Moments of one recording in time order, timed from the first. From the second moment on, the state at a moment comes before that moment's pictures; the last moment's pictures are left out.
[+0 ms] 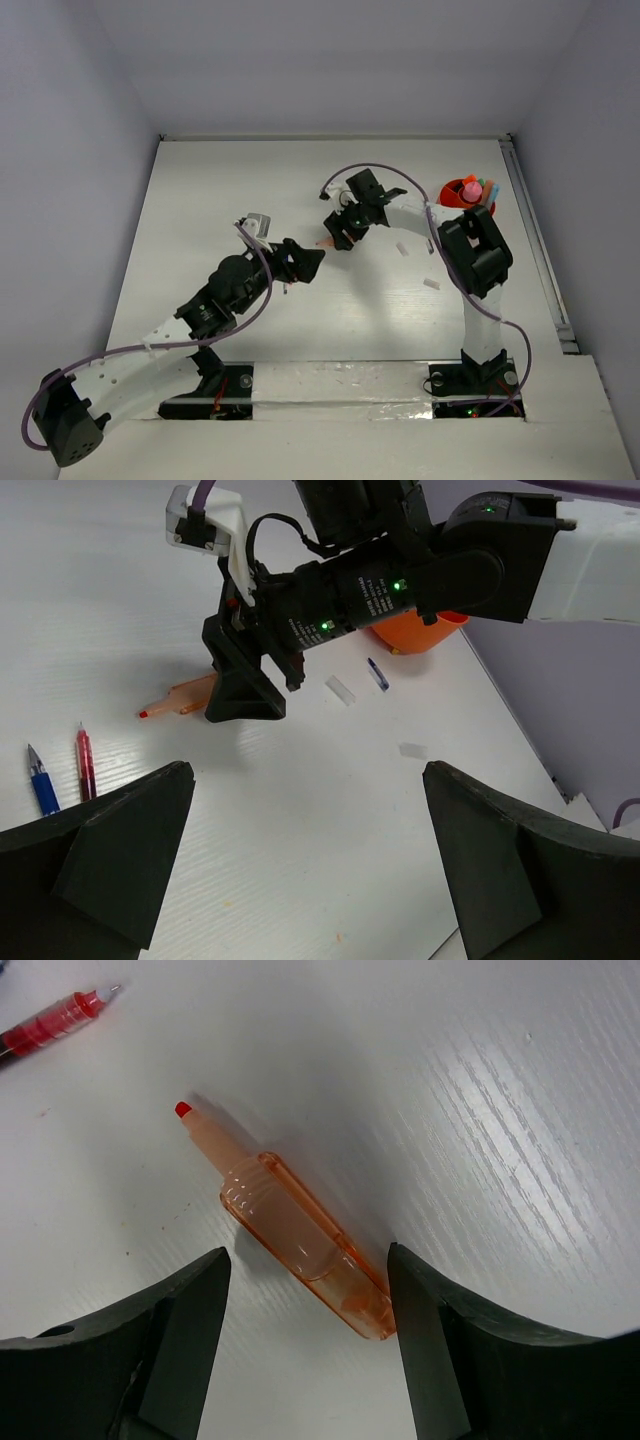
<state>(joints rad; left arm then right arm) -0.83 0.75 0.46 0.18 -0.20 -0.58 0.55 2.05 1.45 -0.42 -0.37 -0.31</state>
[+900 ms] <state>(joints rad) -0.82 0.84 0.45 0.19 -0.17 -0.65 0.61 1.84 1.04 0.00 -0.07 0.11</state>
